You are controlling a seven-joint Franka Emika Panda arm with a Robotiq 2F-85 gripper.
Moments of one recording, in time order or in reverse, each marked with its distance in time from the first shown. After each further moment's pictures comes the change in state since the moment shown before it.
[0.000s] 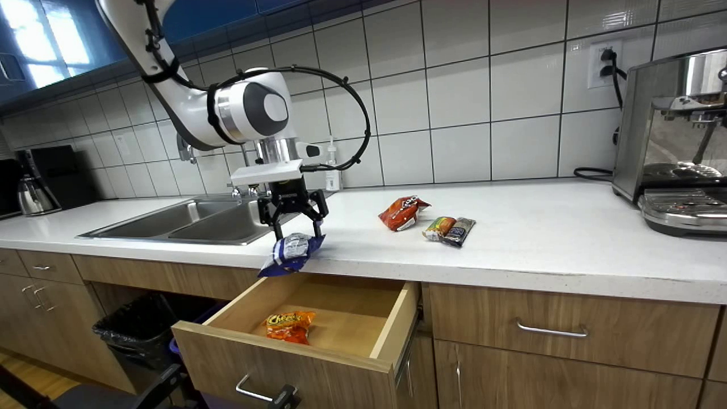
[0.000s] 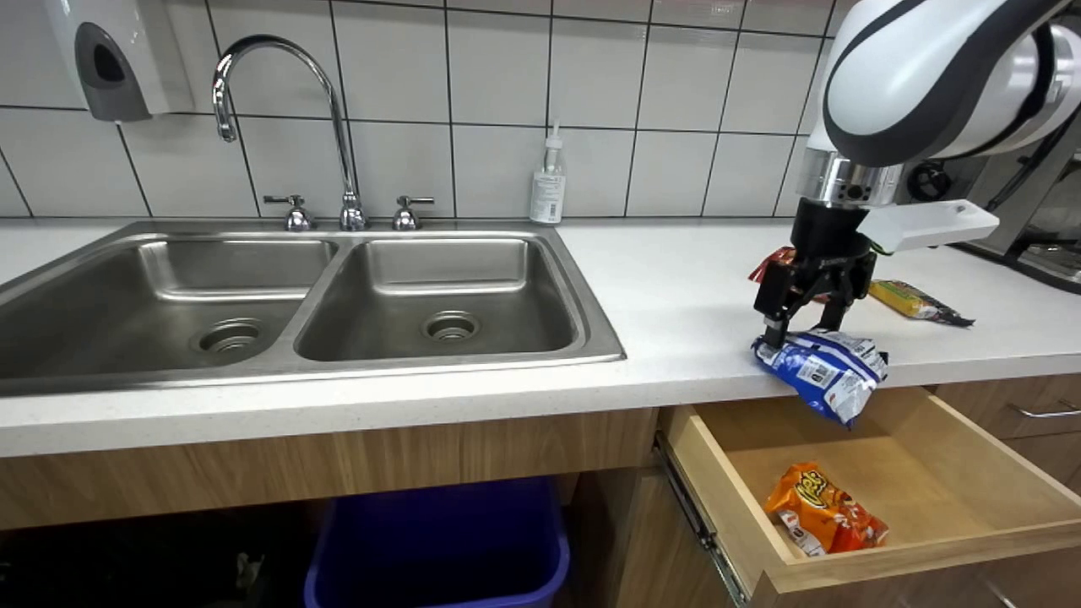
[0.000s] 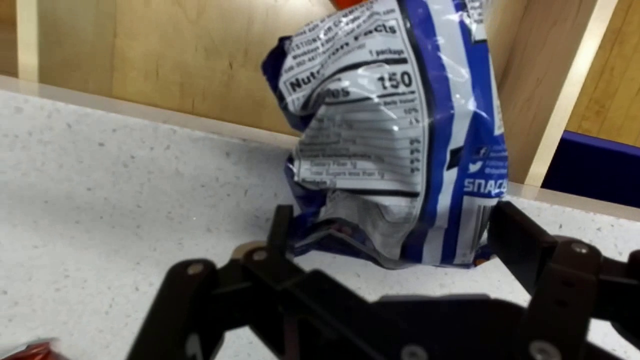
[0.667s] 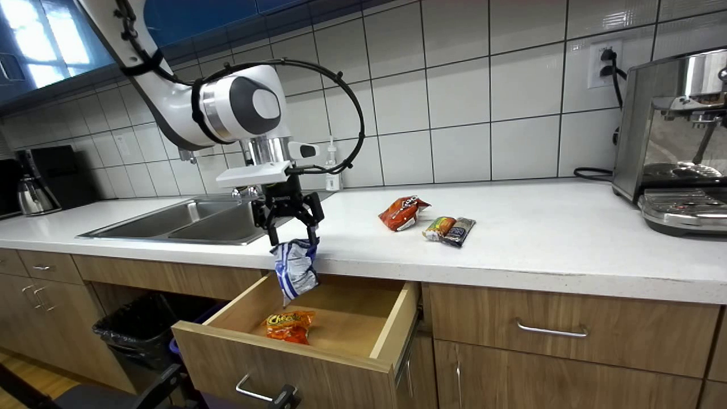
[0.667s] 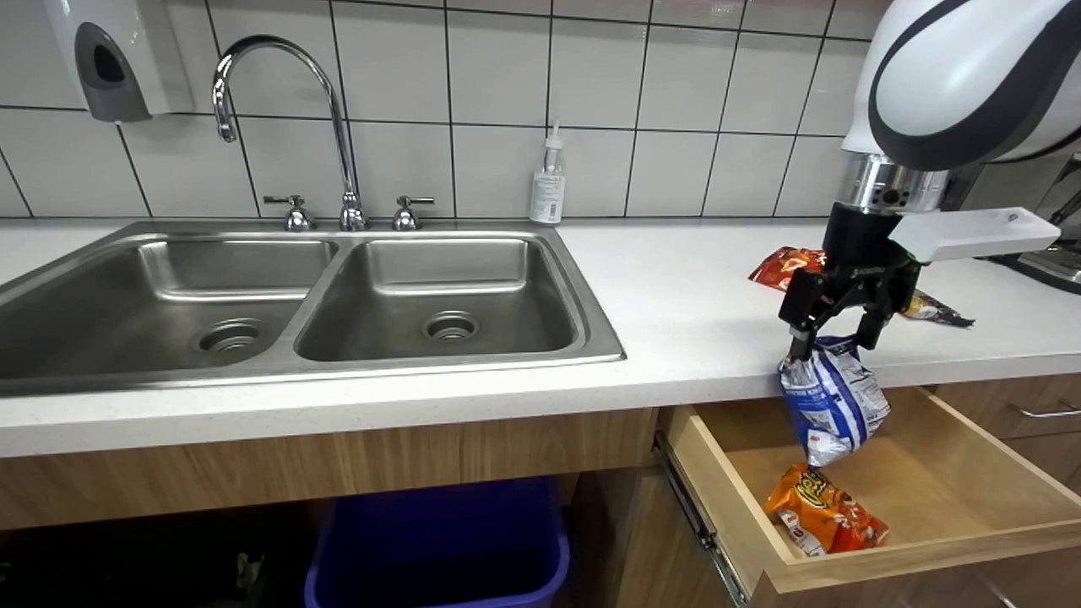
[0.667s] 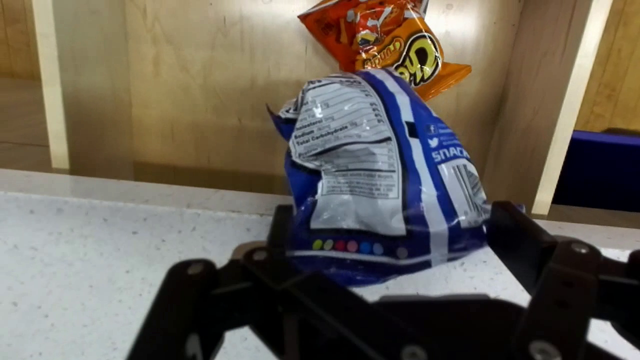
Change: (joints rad) arm 0.000 -0.089 -0.015 -0.120 0.000 0.026 0.100
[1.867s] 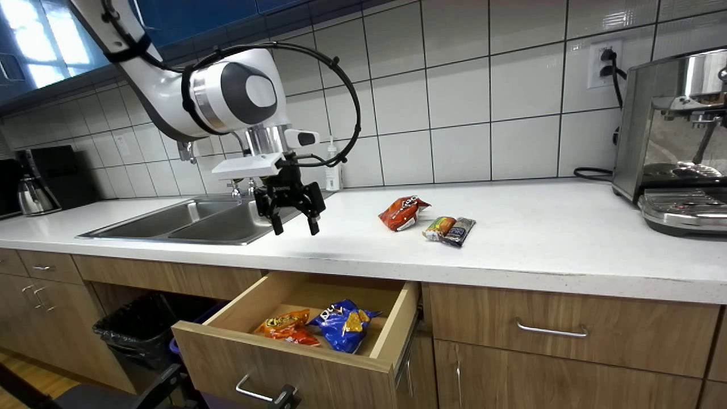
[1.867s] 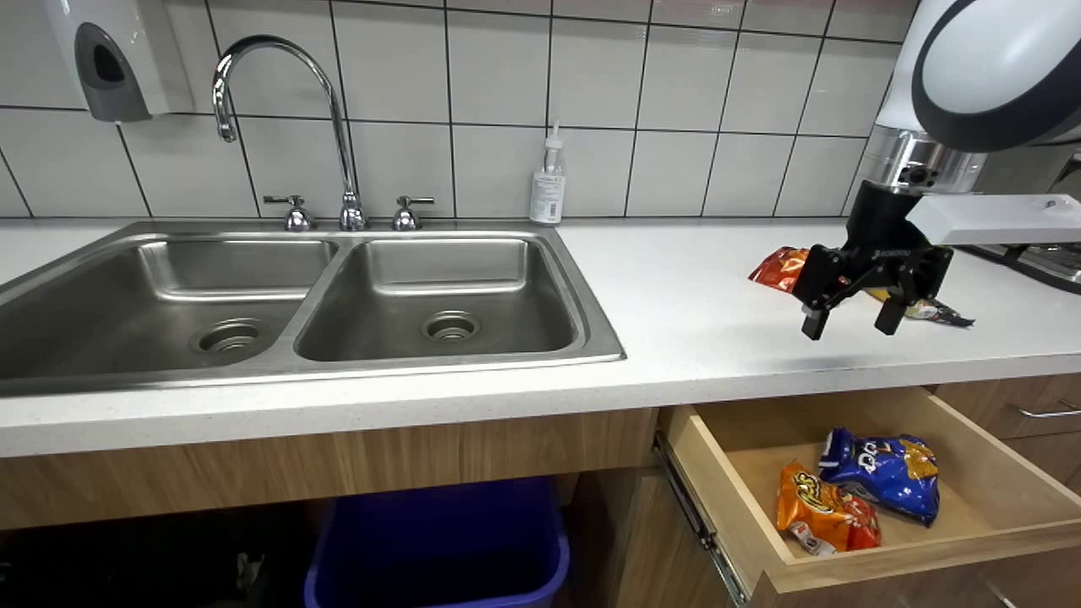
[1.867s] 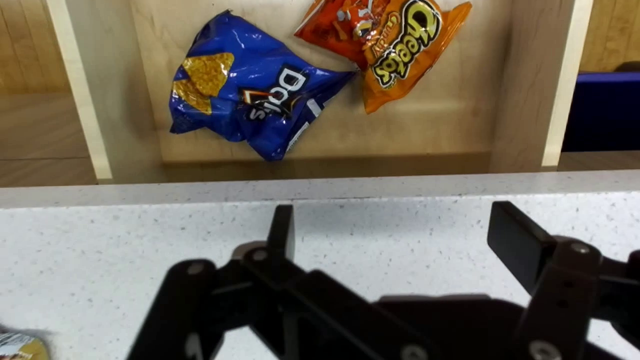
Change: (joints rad) arm 0.000 -0.084 -0.026 -0.062 -0.002 0.057 0.107
